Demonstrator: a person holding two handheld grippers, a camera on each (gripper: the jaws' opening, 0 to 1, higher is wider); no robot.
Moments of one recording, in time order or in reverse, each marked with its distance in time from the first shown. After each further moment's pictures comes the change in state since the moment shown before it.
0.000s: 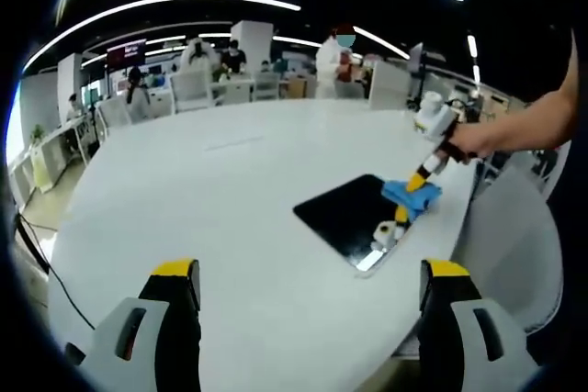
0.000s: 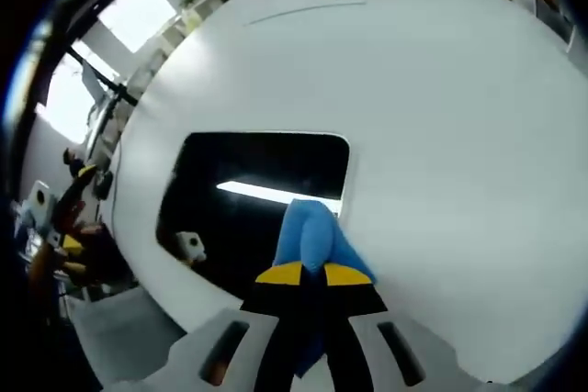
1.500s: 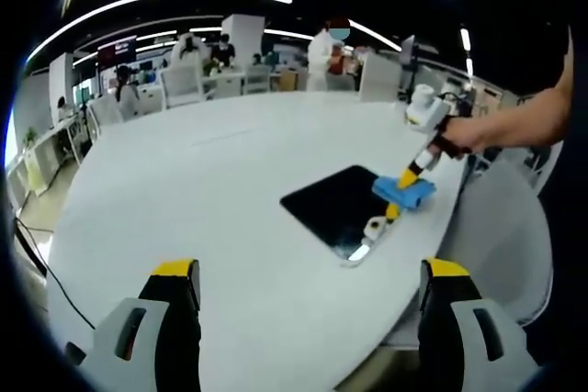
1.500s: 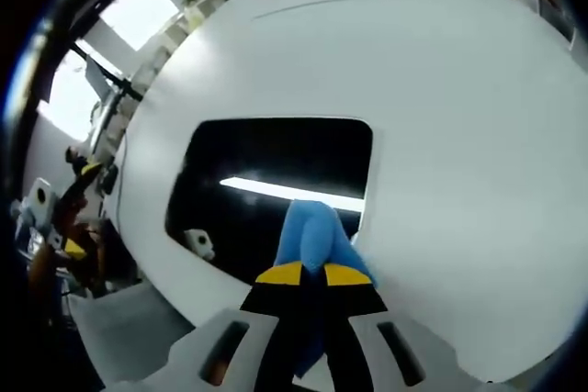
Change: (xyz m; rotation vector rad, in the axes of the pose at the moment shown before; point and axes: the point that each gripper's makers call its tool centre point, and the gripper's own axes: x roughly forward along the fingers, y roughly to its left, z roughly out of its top) left arm -0.007 -0.015 -0.006 0.015 0.040 -0.042; right arm 0.005 0.022 -0.008 -0.005 0.014 0.019
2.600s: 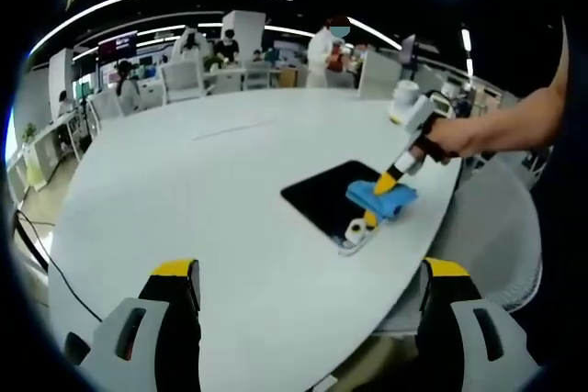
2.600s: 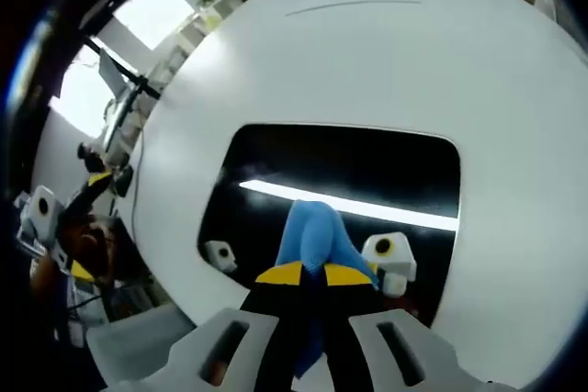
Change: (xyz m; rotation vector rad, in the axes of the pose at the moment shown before) left arm -0.016 0.002 -0.010 -0.011 0.019 -0.004; right arm 0.027 0.066 0.018 -0.032 -0.015 0.074
